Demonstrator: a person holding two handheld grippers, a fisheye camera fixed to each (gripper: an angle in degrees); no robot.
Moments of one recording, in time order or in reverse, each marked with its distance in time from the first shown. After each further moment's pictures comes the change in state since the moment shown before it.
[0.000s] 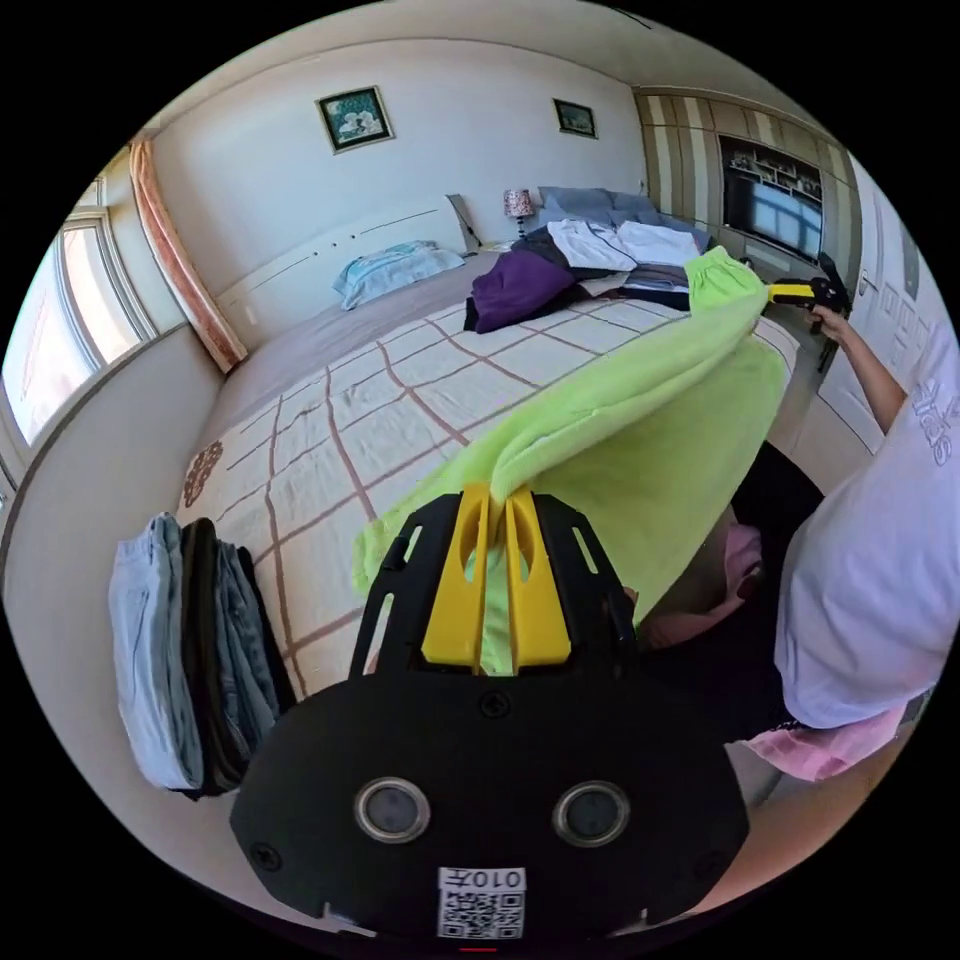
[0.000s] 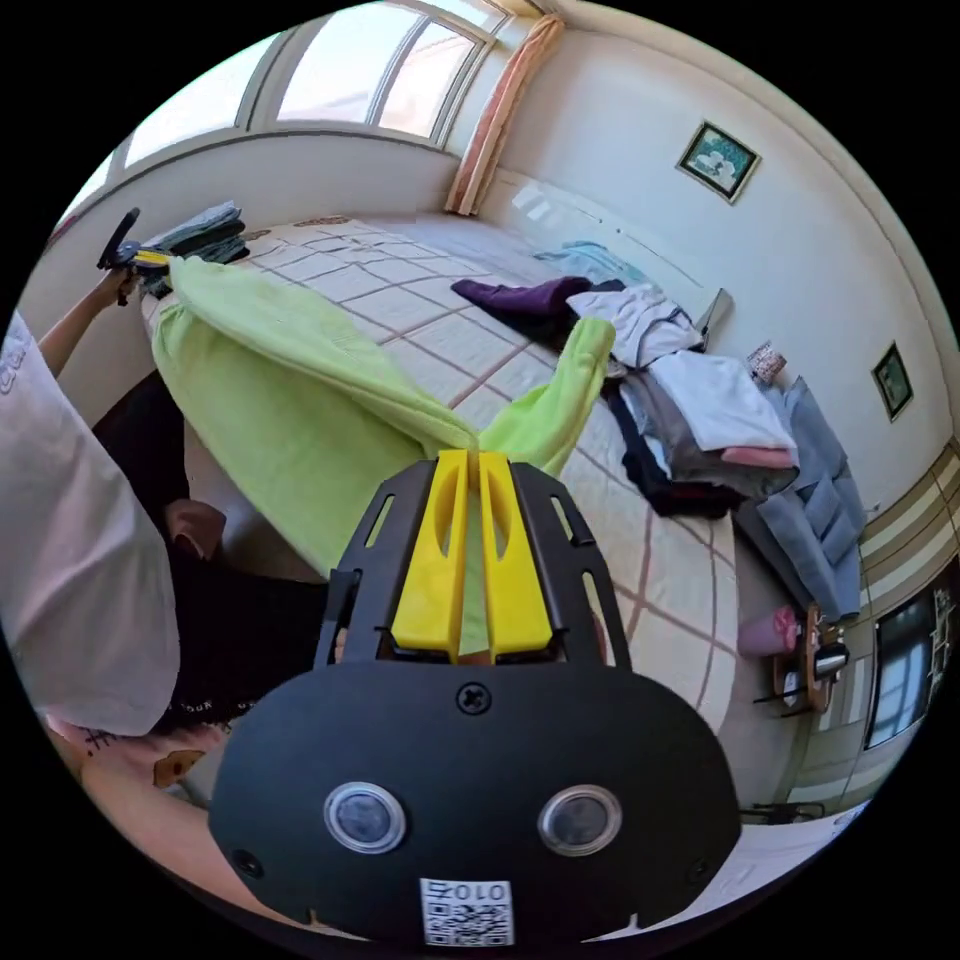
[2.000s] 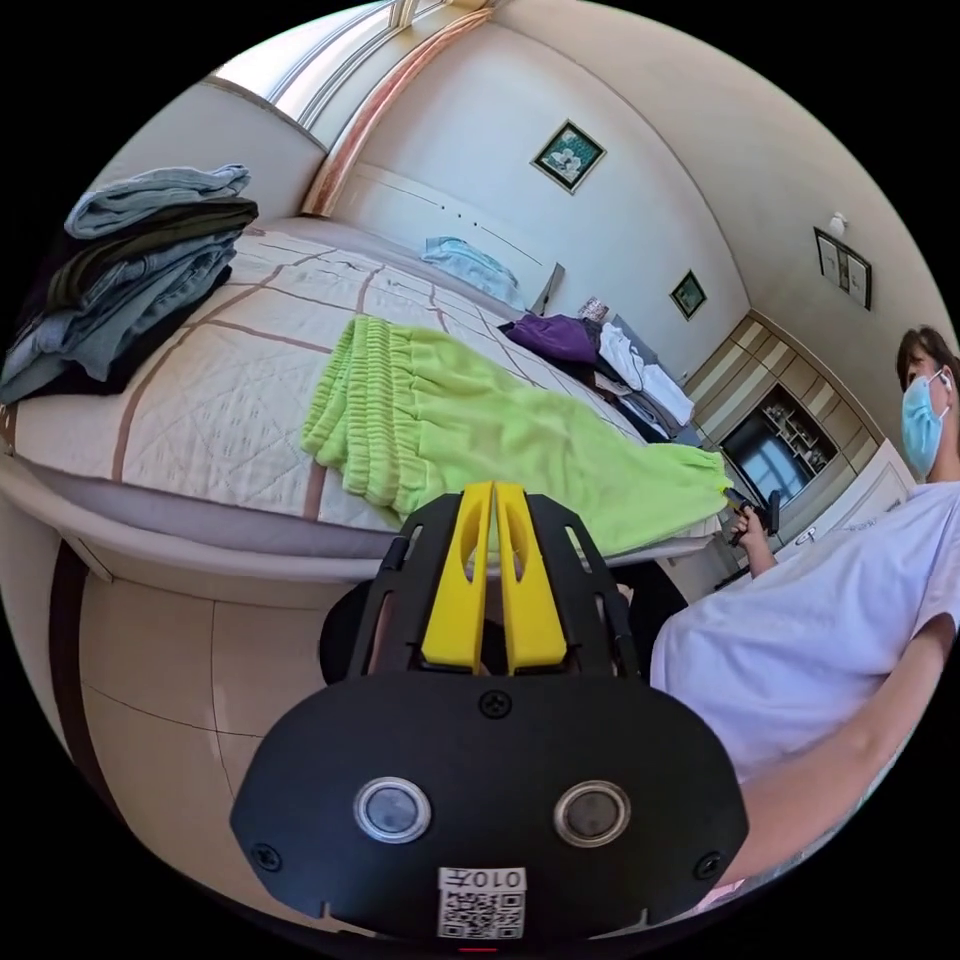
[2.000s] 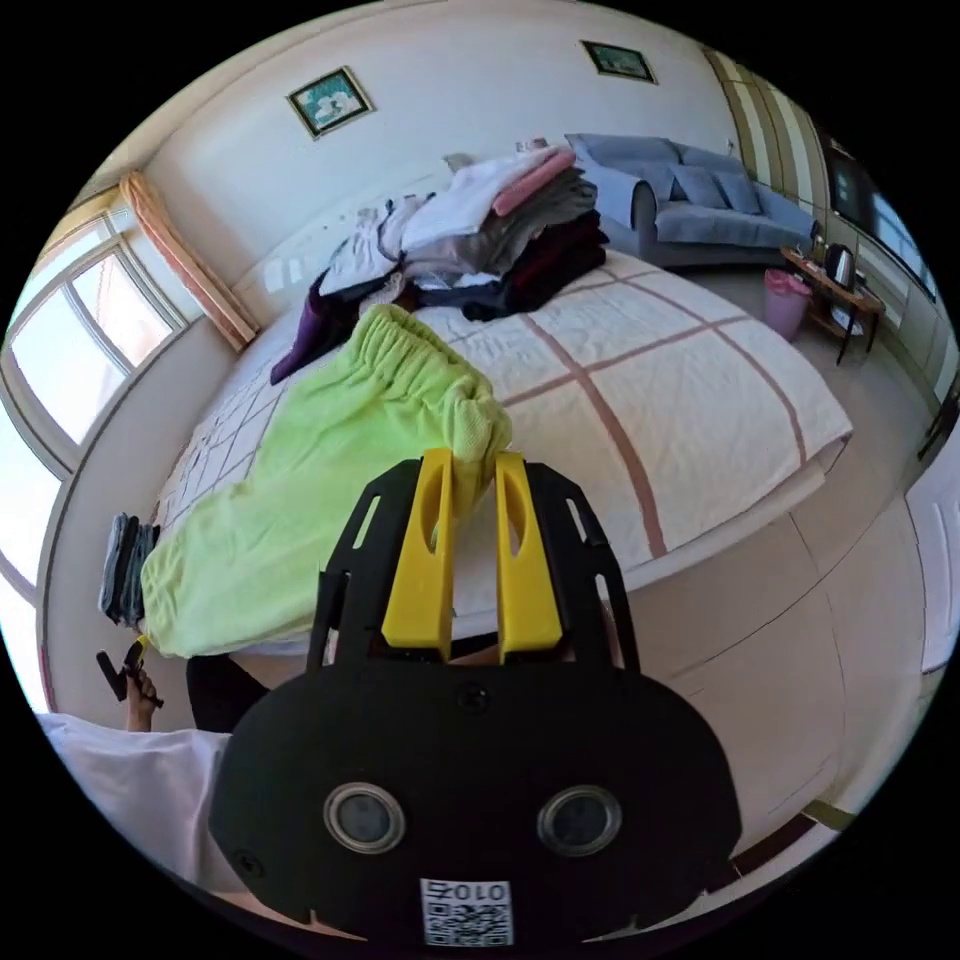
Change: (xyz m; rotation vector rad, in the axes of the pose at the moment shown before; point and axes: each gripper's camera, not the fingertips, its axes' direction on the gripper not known) left arm -0.087 0.337 -0.085 0.244 0.317 -0.629; right arm 0.170 0.193 0.083 -0.013 -0.117 0.916
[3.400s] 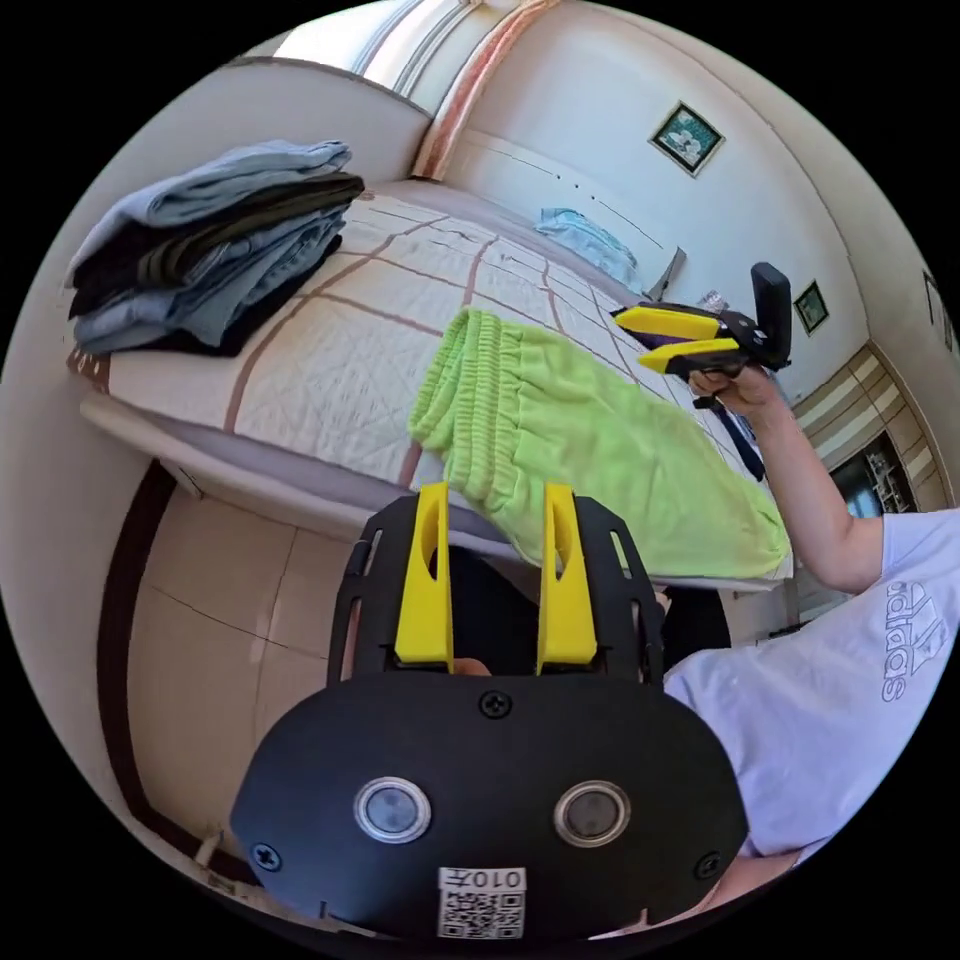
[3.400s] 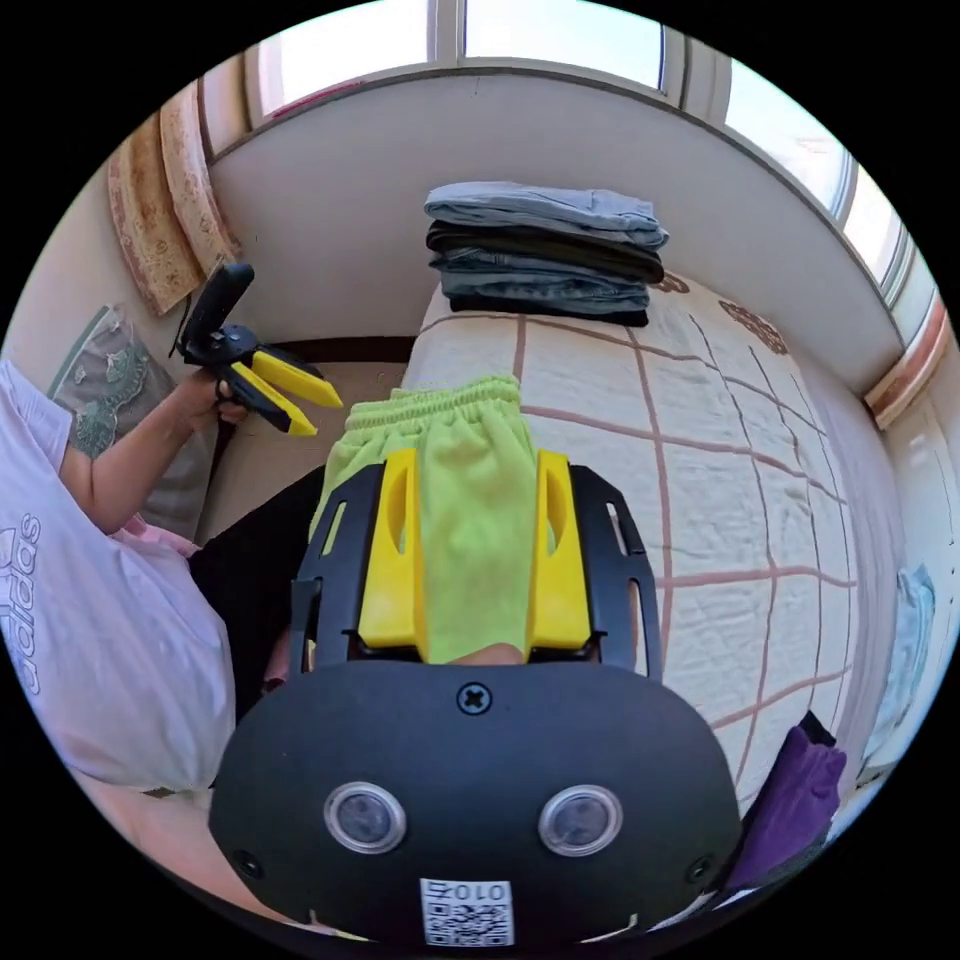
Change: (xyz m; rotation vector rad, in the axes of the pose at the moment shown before) left arm -0.011 -0.023 -0.037 -0.073 -0.248 -0.234; right arm -0.876 0.022 0.182 -0.323 -0.540 -1.783
